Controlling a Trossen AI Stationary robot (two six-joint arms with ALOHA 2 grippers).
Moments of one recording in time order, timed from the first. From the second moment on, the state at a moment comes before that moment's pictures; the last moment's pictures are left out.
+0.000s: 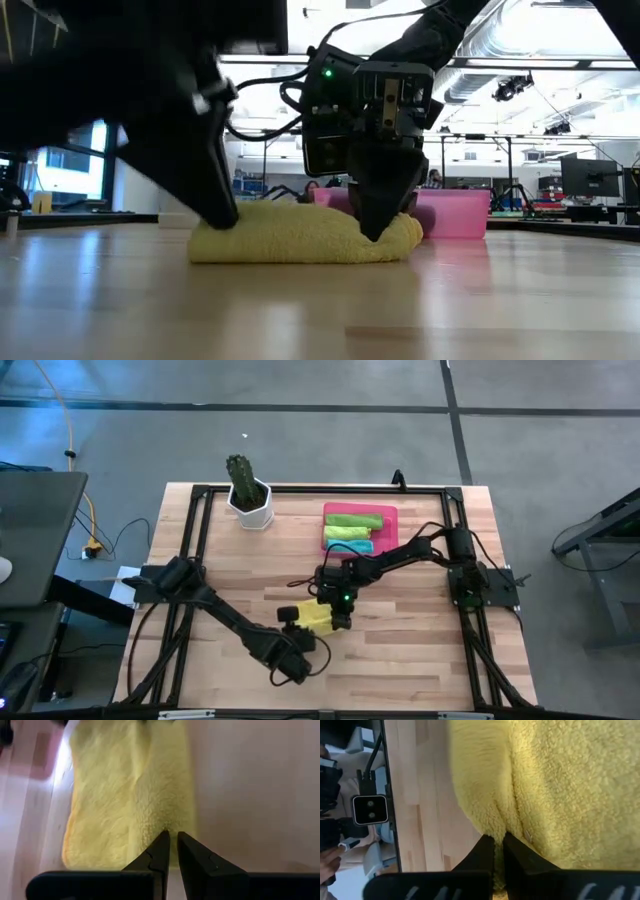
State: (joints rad) left arm -0.47 2.06 1.40 -0.74 -0.54 -0.62; right arm 0.04 2.09 1.26 -0.33 -0.71 0.34
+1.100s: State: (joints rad) left arm -0.44 2.05 1.30 -0.54 -0.21 -0.71; right arm 0.27 1.81 1.26 -0.50 -0.23 -0.35
